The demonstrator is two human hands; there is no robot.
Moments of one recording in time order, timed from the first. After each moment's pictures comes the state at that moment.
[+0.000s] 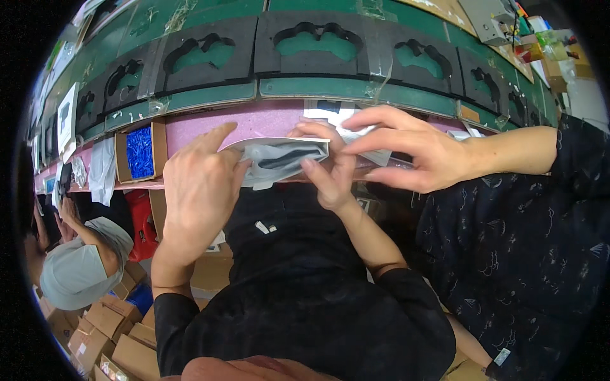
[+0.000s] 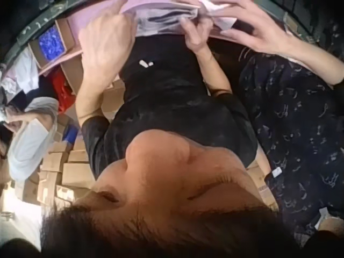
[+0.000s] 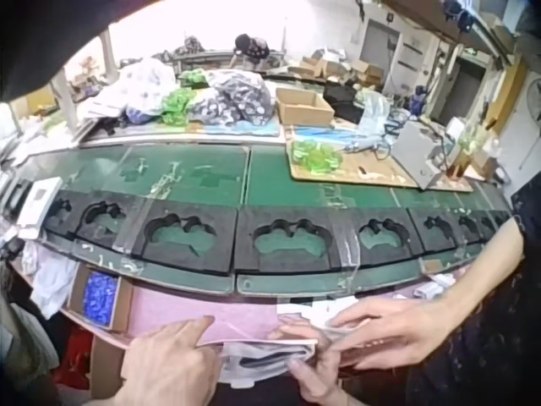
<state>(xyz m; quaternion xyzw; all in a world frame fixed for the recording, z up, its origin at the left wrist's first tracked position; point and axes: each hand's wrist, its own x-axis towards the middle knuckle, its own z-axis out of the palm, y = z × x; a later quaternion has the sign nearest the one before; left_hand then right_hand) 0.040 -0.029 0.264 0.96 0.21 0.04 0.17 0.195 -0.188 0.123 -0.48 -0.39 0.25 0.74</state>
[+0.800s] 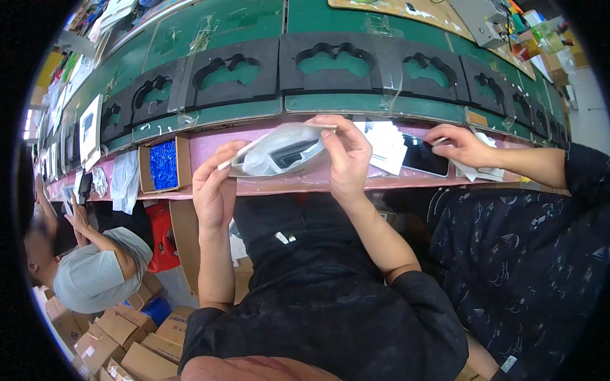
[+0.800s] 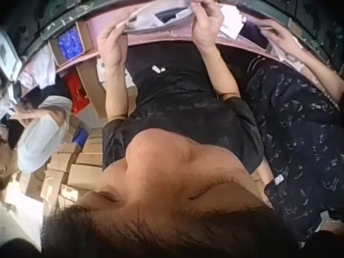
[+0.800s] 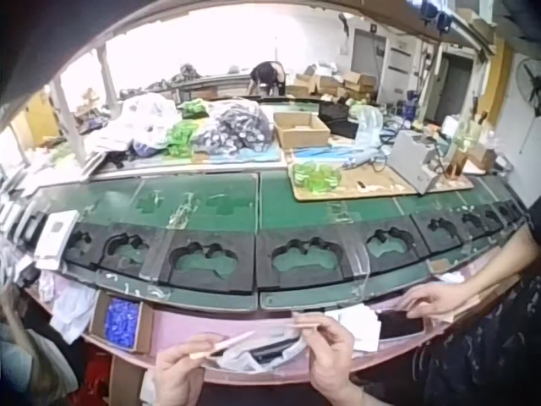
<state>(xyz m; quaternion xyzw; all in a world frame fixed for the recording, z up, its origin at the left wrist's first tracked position) -0.005 0.000 0.165 0.50 0.14 0.34 0.79 0.183 -0.145 0.153 -0.48 -0.21 0.22 0.82</state>
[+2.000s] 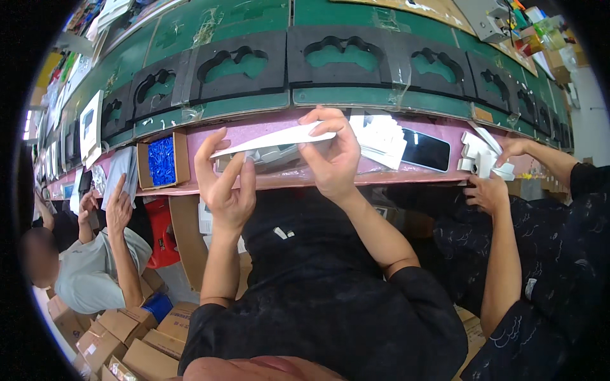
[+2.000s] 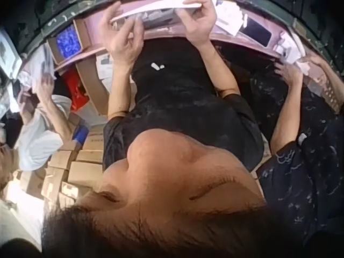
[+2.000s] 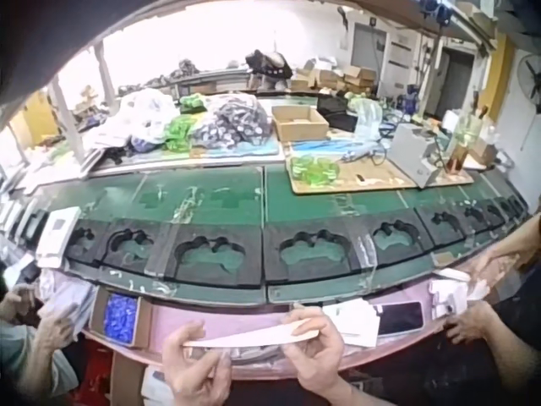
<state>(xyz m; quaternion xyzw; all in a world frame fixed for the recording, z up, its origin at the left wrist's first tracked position) 0.000 -0.016 0.187 0.85 0.22 0.41 0.22 0.169 -0.127 0.137 -0.50 -0.36 0.14 0.77</state>
